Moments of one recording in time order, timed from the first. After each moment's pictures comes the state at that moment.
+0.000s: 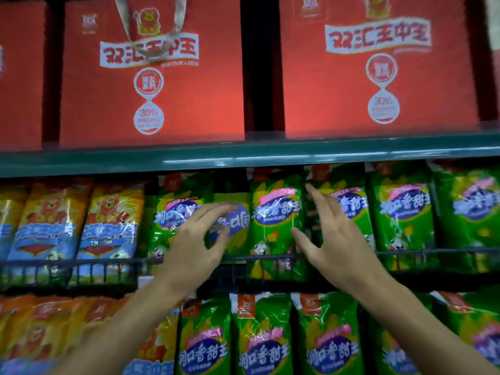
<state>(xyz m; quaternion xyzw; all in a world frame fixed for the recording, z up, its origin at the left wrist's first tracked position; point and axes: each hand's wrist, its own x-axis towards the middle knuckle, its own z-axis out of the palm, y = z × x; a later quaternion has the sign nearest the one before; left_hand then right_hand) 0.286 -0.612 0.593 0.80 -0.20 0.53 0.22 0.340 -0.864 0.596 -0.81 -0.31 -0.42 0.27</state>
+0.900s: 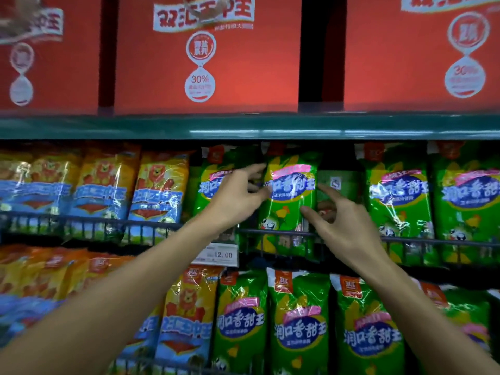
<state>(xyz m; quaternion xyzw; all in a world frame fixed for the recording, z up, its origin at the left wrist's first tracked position) 0.306 -0.595 0.636 0.85 -0.10 0.40 0.34 0.351 -0.801 0.593 -0.81 -0.30 -0.35 0.37</state>
